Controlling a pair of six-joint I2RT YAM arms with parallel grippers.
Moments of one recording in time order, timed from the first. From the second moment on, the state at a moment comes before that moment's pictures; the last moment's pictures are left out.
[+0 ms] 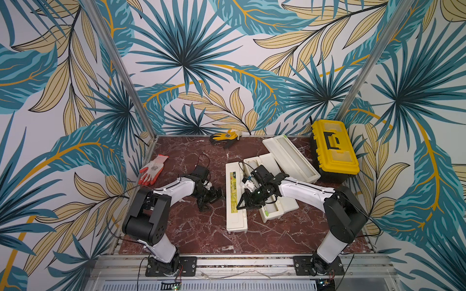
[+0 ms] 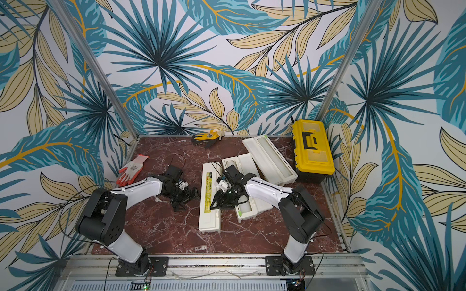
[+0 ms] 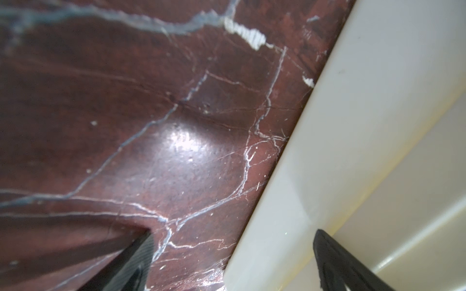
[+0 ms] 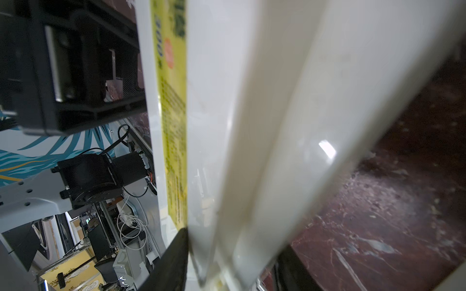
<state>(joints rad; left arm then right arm) -0.31 1.65 0.91 -0.63 0.55 -0.70 0.66 1.75 1.13 -0.60 -0.65 0.49</state>
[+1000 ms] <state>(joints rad) -0.20 1.54 0.84 -0.76 0.40 -0.70 0.75 1.97 1.40 -0.68 -0.65 0.43</state>
